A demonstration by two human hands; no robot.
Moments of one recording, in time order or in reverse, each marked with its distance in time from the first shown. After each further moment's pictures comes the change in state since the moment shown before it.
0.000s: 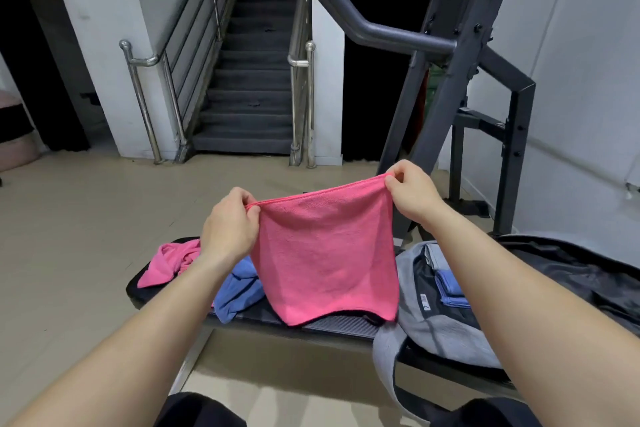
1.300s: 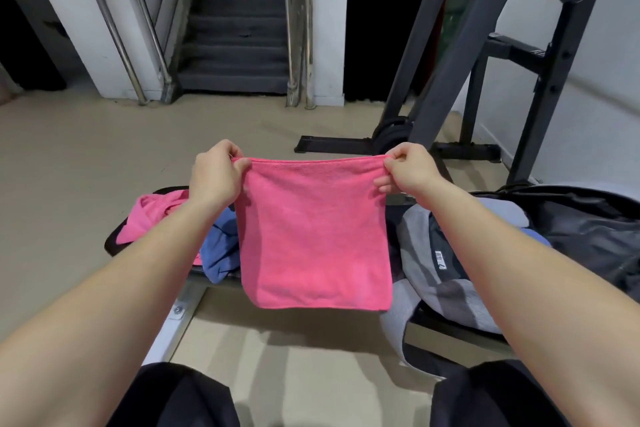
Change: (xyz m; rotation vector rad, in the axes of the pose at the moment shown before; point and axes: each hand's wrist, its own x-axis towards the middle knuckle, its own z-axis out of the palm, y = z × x) left_hand 0.055 -0.056 0.069 -0.020 -0.107 -0.129; right_hand 0.028 0.075 0.078 0.305 -0.136 0.367
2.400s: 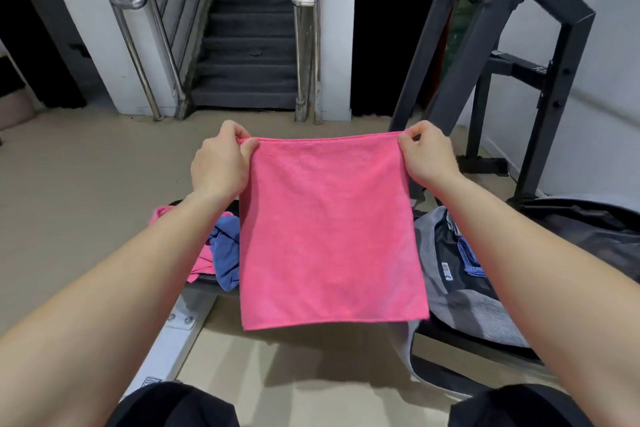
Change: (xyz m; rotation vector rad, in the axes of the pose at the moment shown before) left_hand 0.002 0.034 -0.040 0.070 0.177 0.105; right_hand -0.006 -0.042 -0.022 -0.317 0.236 -0.297
